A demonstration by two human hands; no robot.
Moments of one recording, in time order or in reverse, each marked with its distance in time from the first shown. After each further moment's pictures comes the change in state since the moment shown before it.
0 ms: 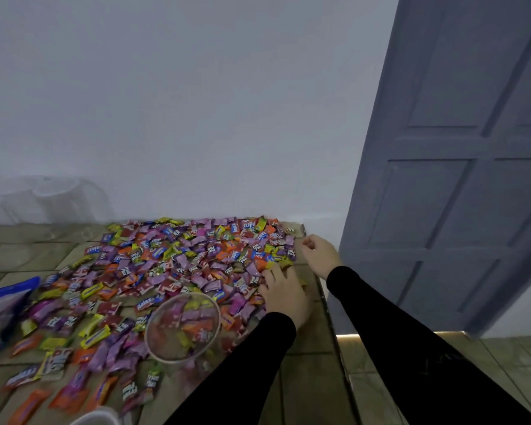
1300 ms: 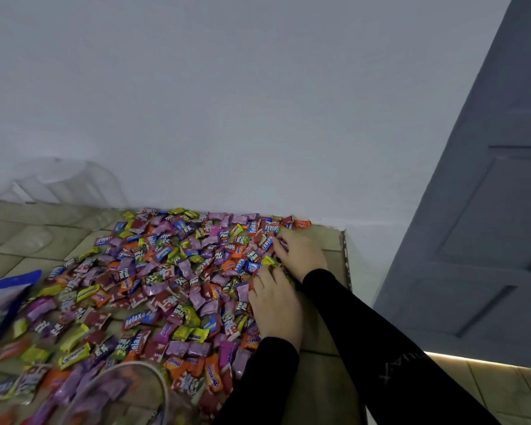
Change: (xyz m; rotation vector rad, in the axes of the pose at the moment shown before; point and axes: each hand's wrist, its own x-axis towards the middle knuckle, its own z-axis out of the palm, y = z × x) left_hand 0.099 -0.031 0.060 0.148 0.325 -0.283; right_hand 0.130 0.018 0.102 -0.301 -0.080 -0.478
